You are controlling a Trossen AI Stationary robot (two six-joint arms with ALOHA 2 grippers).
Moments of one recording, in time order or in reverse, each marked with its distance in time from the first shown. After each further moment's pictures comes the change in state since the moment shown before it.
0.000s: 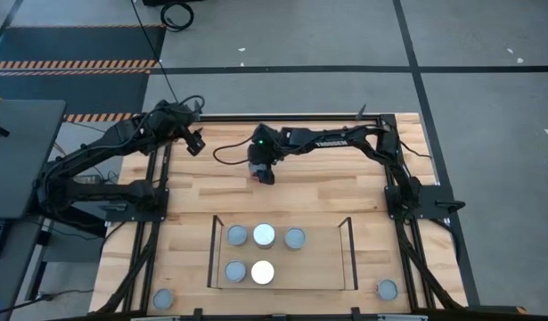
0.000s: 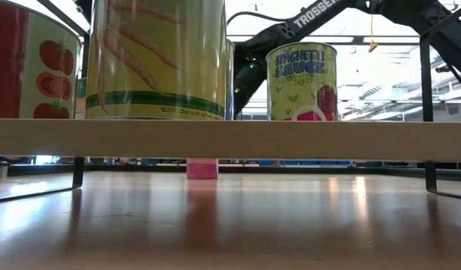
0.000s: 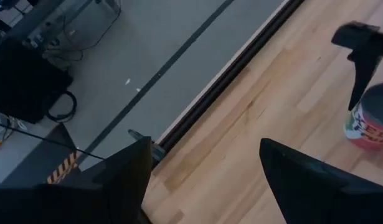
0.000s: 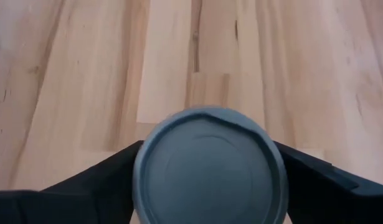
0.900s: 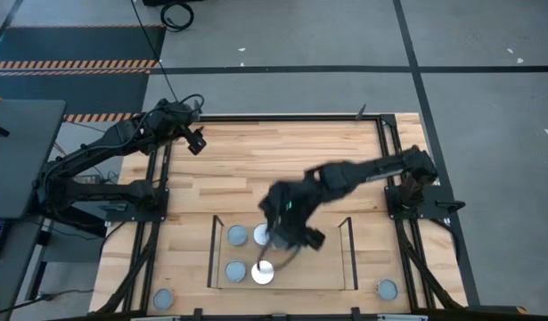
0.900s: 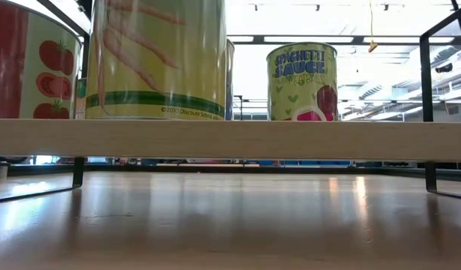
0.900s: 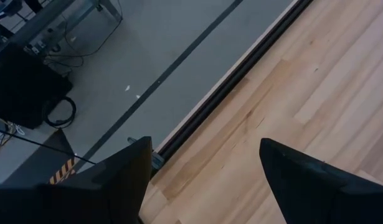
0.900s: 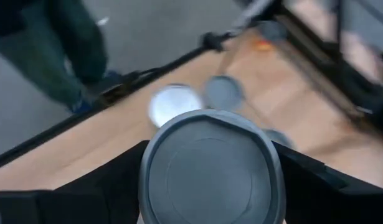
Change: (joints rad) left arm -0.002 0.000 0.000 0.037 0.001 0.003; right arm 0.542 -0.254 0.326 -0.574 -0.167 -0.353
